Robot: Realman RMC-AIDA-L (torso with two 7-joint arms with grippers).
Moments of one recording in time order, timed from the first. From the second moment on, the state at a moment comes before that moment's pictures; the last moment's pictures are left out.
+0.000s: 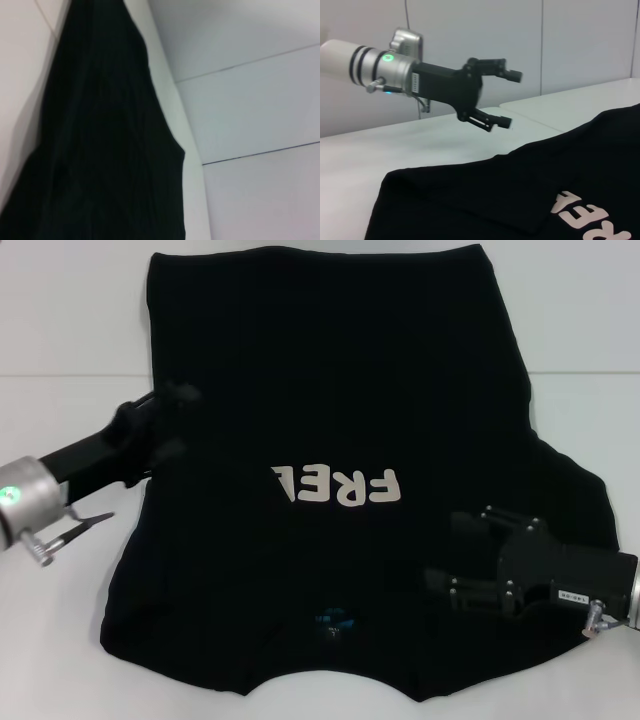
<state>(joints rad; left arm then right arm) -0.59 -2.03 0.48 0.34 1.77 1.18 -2.25 0.55 2.09 -0.50 -0.41 -2.08 -1.44 0.95</state>
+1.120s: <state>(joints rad) -0.41 -2.03 0.49 0.51 2.02 1.68 -1.31 0.72 1.95 -0.55 -0.81 -2.71 -1.43 2.56</state>
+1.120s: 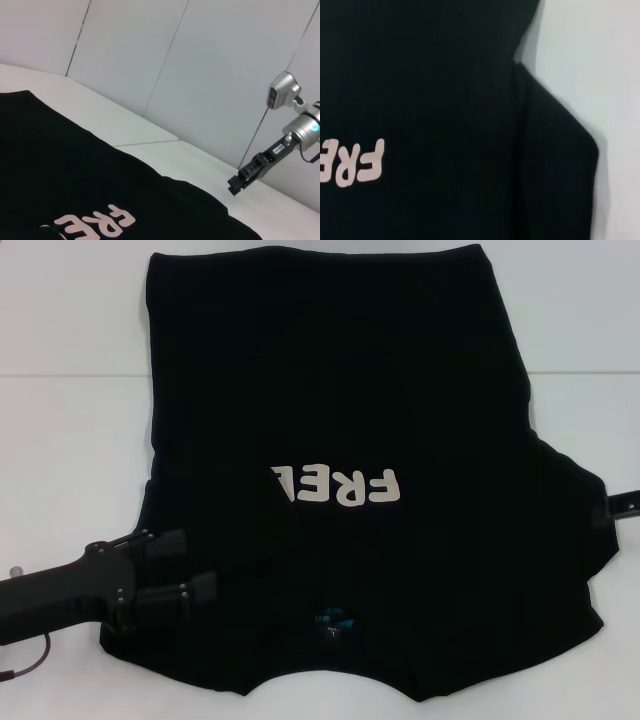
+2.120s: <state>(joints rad) -0.41 -2.03 0.50 0.51 2.02 1.68 -1.31 0.76 1.95 -0.60 -0.63 -2.72 -1.24 2.55</state>
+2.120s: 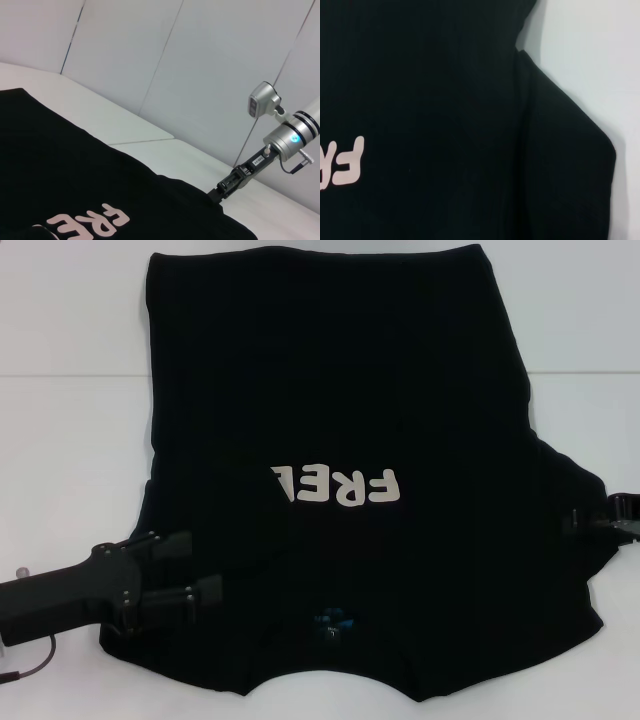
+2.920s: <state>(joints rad) -0.41 -2.03 0.50 0.50 2.02 1.67 -1.31 0.76 1.95 -0.65 -0.65 -2.72 -1.24 2.55</state>
